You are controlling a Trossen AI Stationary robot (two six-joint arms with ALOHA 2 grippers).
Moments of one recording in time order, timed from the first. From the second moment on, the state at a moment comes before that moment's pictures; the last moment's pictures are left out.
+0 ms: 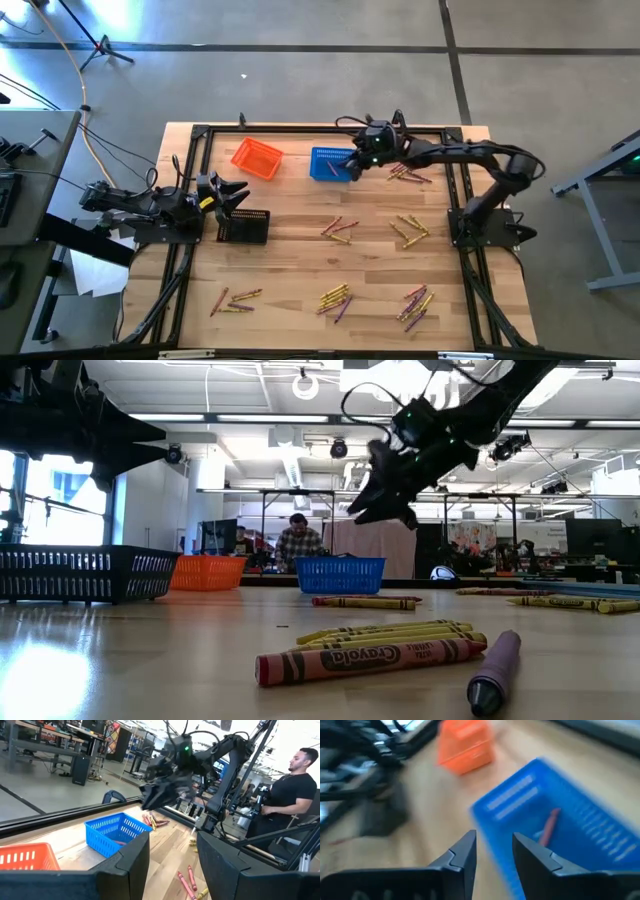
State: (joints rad) left arm -0.20 0.00 0.01 0.07 -0.59 -0.31; right arm -0.51 1.59 0.89 0.08 -0.37 0.37
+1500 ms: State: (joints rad) left arm -0.20 0.00 0.01 0.07 -0.59 -0.31; right arm -0.12 1.72 0.89 -0.22 -0.17 0.04
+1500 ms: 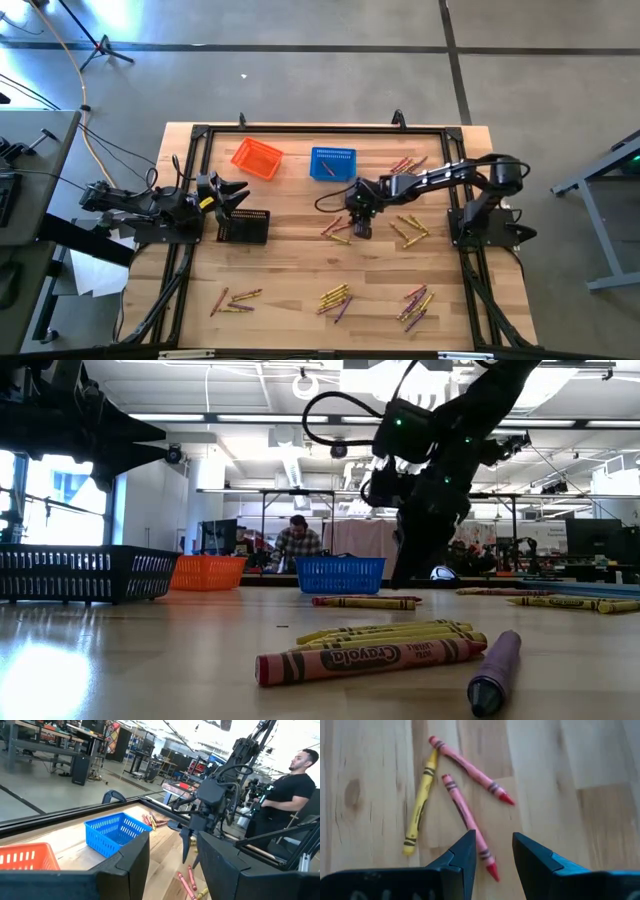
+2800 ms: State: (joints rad) left arm -0.20 0.00 0.01 0.07 -0.59 -0.31; right arm -0.11 1.67 1.00 -0.30 -0.23 -0.04
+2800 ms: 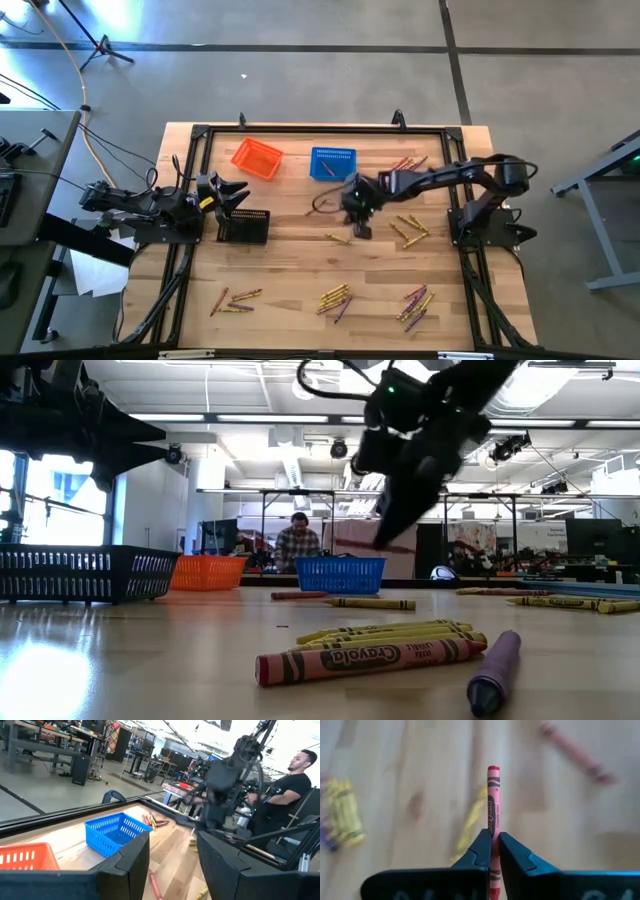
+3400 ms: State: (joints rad) left arm -0.20 0.01 0.01 0.07 -0.59 -0.31; right arm -0.40 1.75 1.16 -0.16 0.05 -0.14
